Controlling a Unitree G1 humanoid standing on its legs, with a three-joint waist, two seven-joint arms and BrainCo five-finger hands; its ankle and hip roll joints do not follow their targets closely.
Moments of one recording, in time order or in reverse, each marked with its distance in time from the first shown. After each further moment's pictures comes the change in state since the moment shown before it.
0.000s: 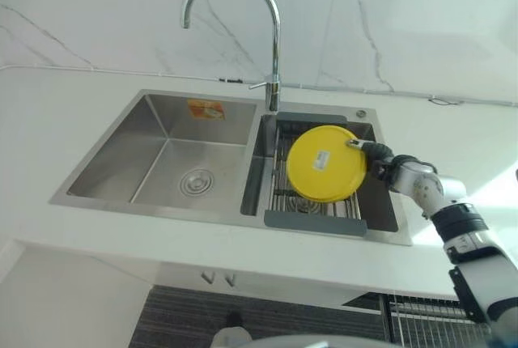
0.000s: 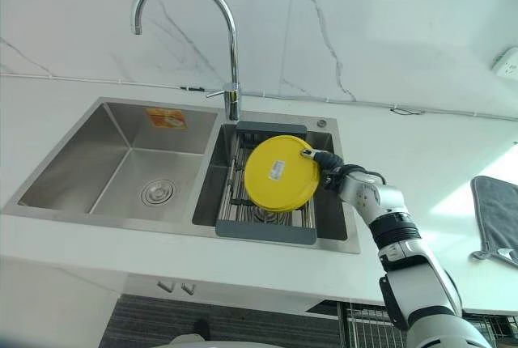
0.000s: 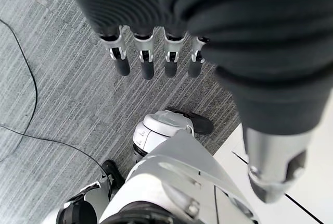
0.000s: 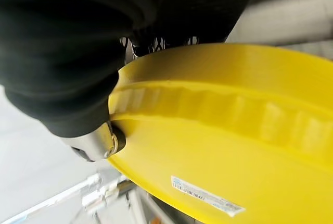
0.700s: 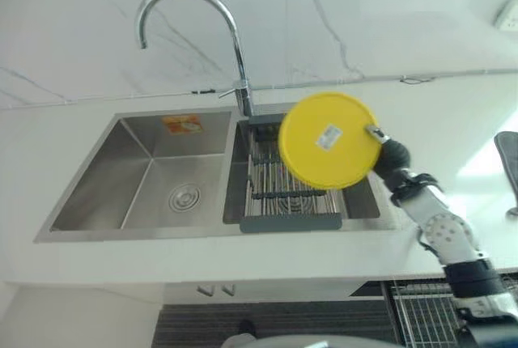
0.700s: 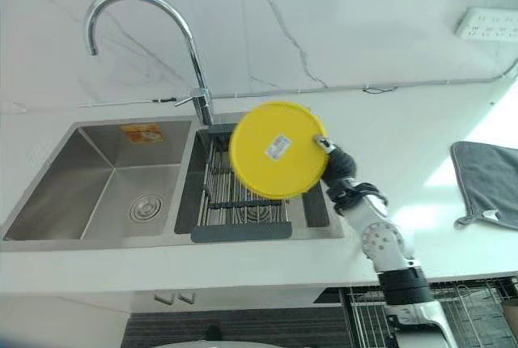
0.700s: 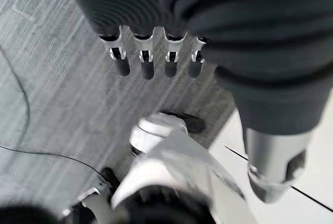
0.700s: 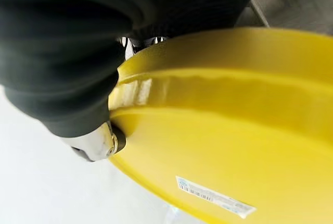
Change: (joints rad) left arm 0.134 -0.109 0.008 -0.211 -0.034 -0.074 -0.031; right arm 0.409 -0.055 -0.264 -0.573 0.212 -0.255 -0.123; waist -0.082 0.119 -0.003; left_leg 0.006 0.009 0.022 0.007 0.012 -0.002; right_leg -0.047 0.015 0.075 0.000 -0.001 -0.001
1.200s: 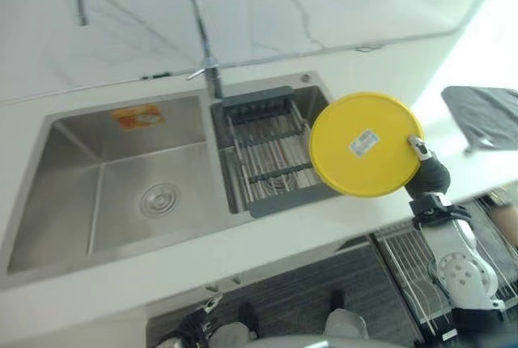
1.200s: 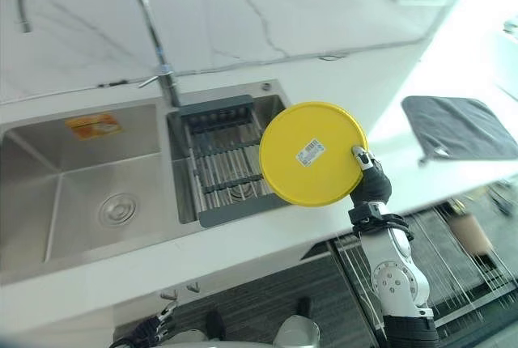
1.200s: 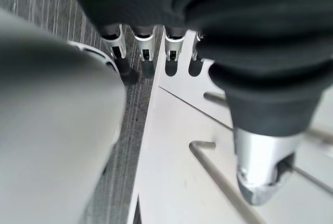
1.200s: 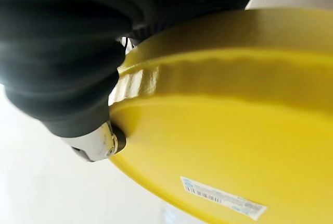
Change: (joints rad) left arm -0.093 0.093 -0.122 -0.137 -0.074 -0.122 -0.020; right arm 0.205 0.171 -0.081 -0.165 -0.025 -0.140 0.017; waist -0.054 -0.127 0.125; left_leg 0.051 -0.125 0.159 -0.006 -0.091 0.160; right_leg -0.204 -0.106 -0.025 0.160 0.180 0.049
